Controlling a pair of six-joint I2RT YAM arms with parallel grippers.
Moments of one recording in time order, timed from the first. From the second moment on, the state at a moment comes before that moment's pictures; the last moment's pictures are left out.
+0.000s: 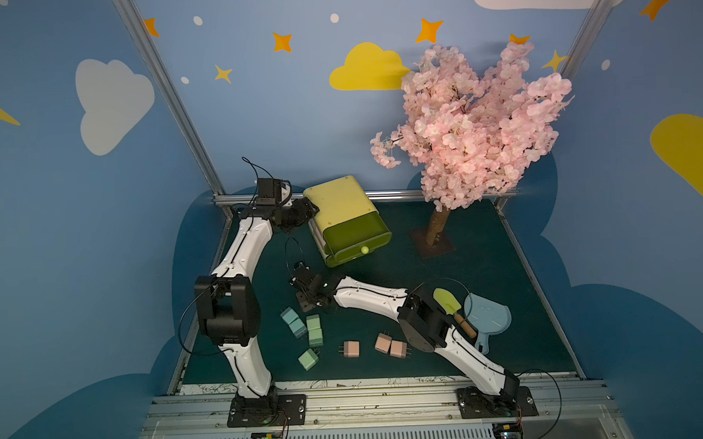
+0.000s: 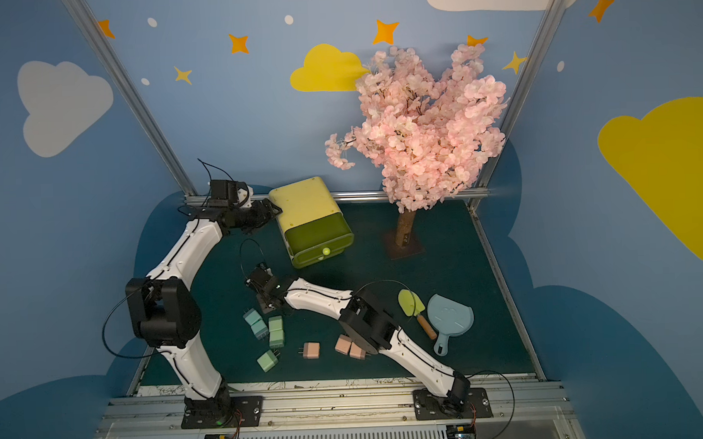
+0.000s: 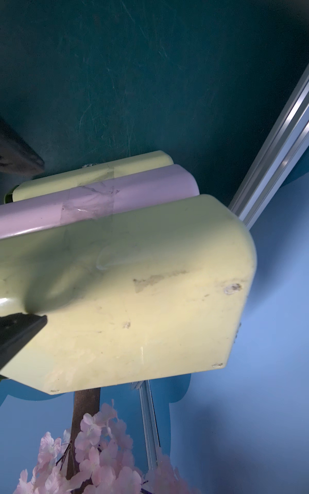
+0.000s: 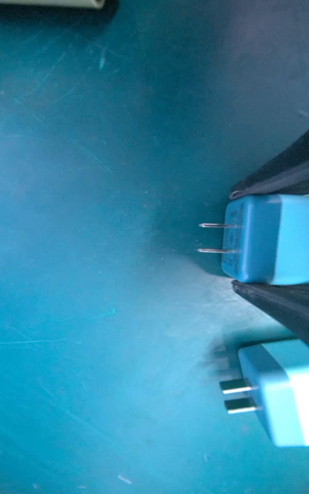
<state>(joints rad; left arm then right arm) -0.04 1.87 1.71 -0.60 0.41 -0.55 1.14 2.53 2.18 -0.64 0.18 0.50</state>
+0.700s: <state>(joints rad) -0.04 1.86 1.70 -0.60 0.43 -0.55 1.04 1.95 2.09 -0.67 0.23 0.31</state>
